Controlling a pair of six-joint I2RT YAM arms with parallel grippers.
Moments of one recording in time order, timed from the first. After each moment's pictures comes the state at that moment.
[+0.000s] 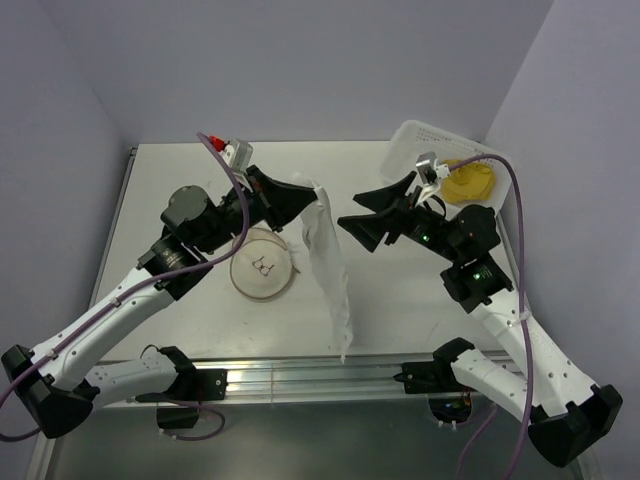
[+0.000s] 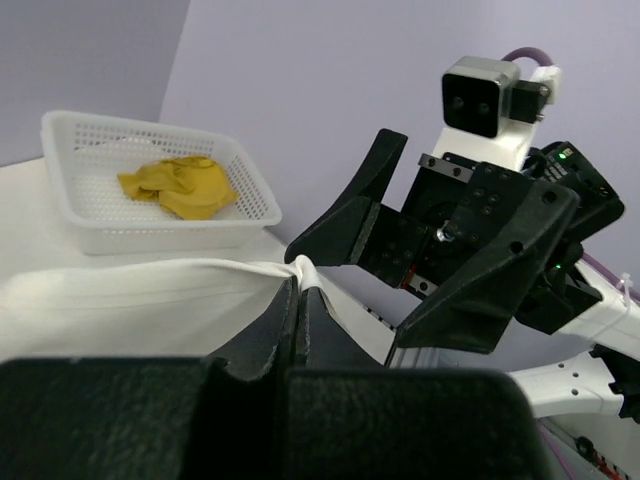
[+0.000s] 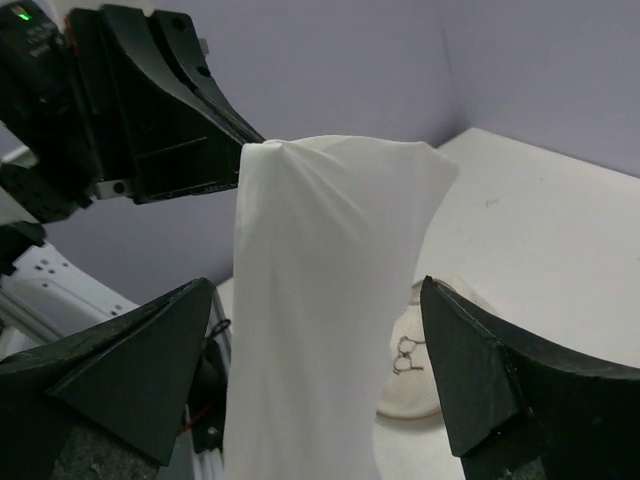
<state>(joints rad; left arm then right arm) -0.76 1.06 1.10 0.16 0.26 -0.53 0.45 0.81 0.82 0.26 -0.58 0.54</state>
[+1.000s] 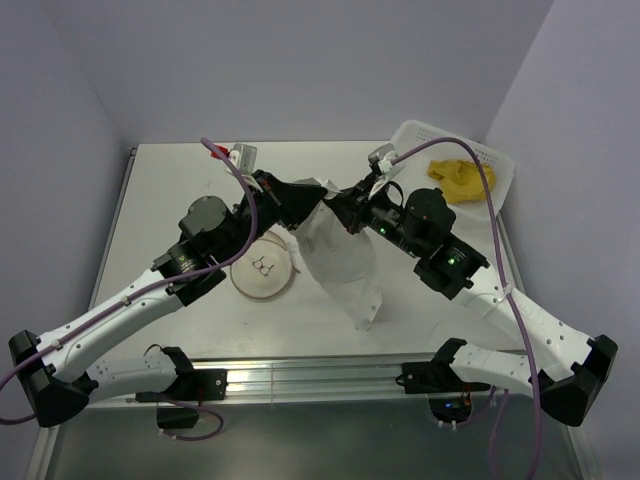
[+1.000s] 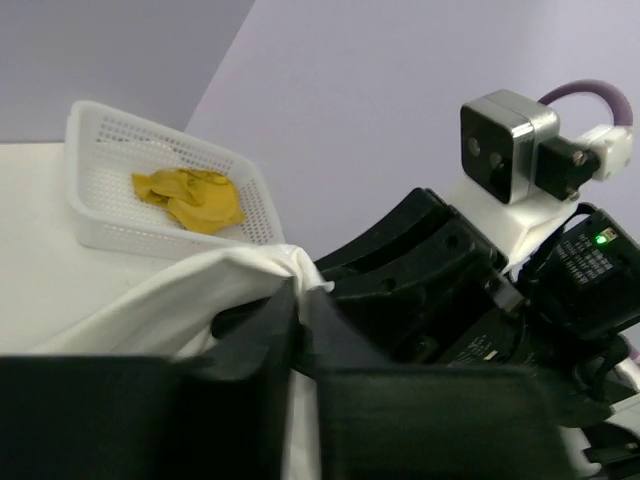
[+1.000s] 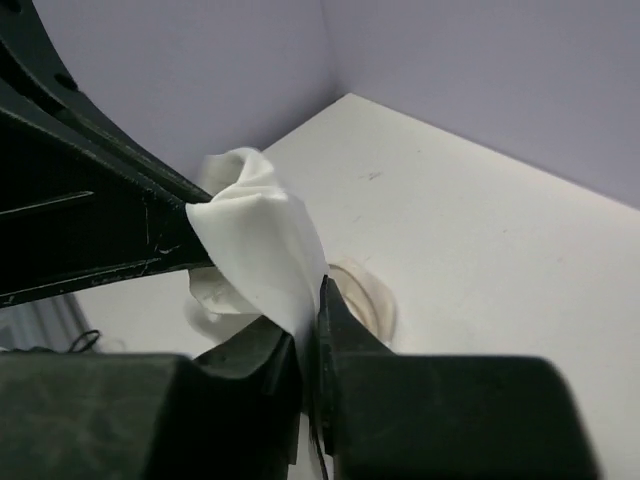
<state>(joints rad) -0.89 1.09 1.09 0.20 -0.06 -0.66 0.75 1.02 1.04 0.01 -0.08 0.19</state>
